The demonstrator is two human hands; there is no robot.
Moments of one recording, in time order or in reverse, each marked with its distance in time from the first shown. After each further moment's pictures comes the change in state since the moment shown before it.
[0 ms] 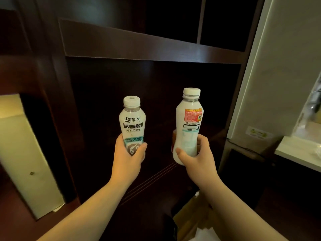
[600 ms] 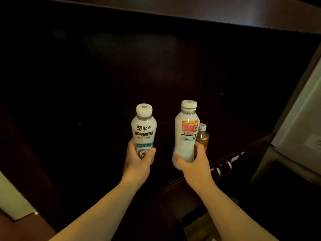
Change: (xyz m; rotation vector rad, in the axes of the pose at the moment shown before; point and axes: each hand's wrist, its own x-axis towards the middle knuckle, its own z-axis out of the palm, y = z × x) left_hand 0.073 -0.132 0.084 0.088 0.142 -0.302; right_hand 0.135 0.162 0.059 0.039 -0.209 0.128
